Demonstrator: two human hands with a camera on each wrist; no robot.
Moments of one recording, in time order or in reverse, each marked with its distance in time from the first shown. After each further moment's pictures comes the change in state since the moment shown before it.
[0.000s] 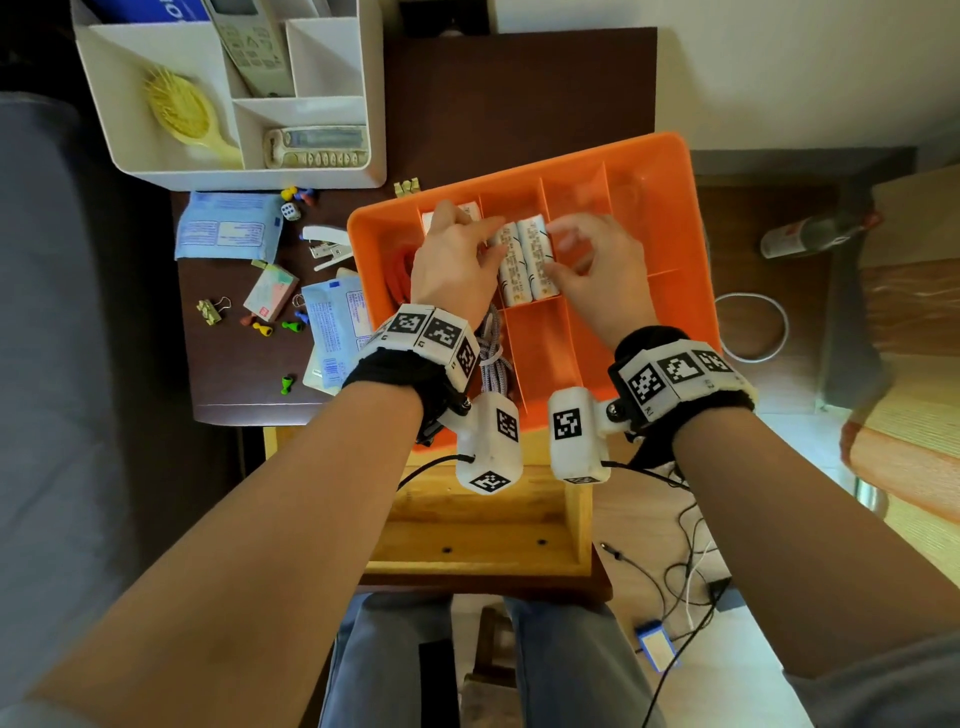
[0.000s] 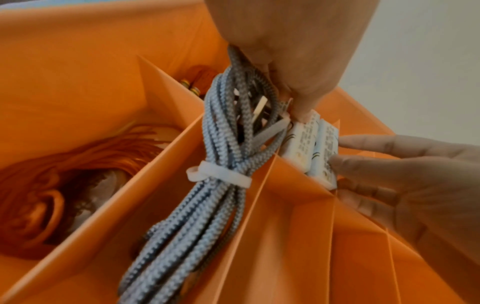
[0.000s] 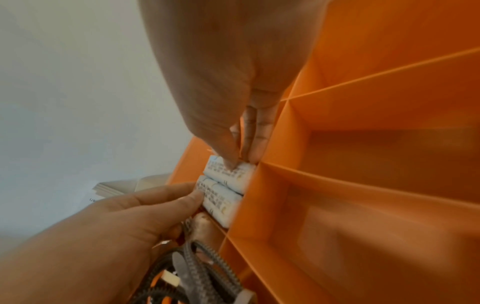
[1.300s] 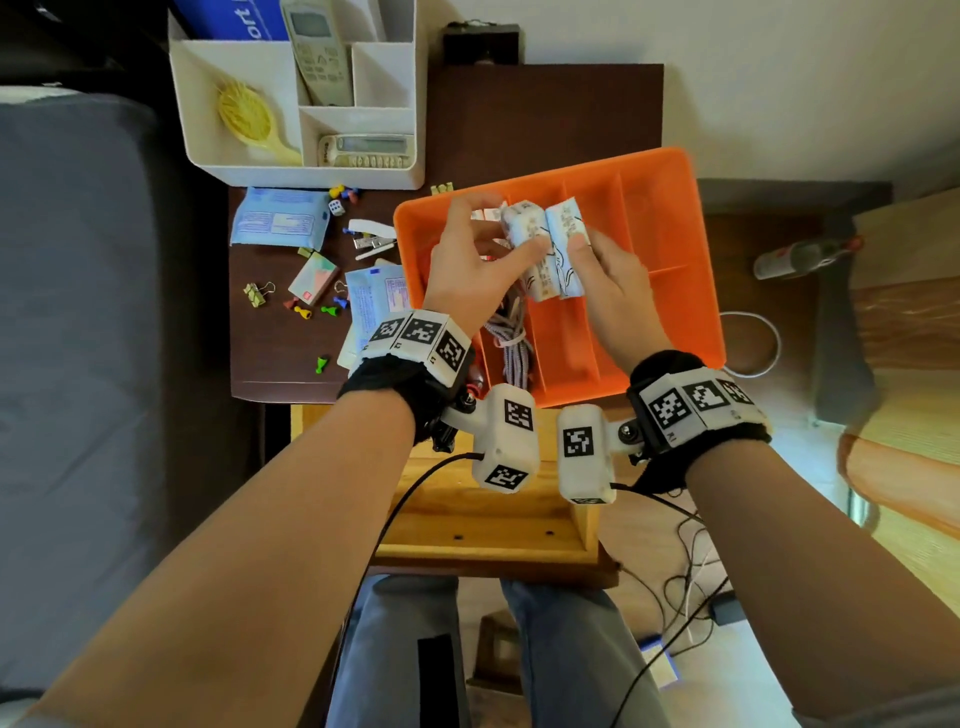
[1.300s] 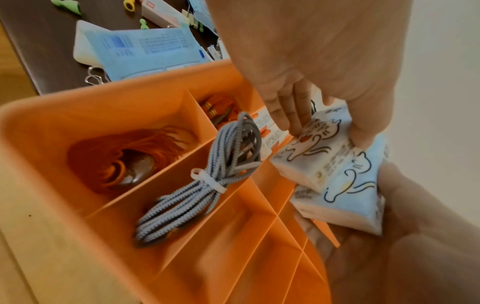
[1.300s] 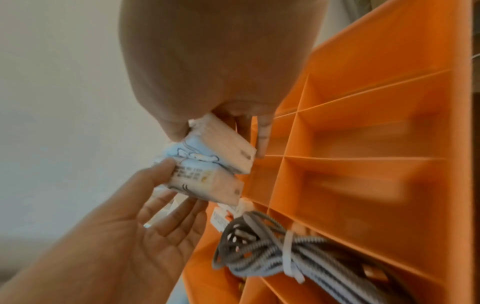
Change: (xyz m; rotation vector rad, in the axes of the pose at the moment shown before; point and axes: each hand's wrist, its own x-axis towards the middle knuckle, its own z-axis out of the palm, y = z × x) left_hand -0.044 0.011 -0.040 -0.681 0.002 -0.105; right_hand -0.049 -0.045 -0.007 0.415 -0.017 0.027
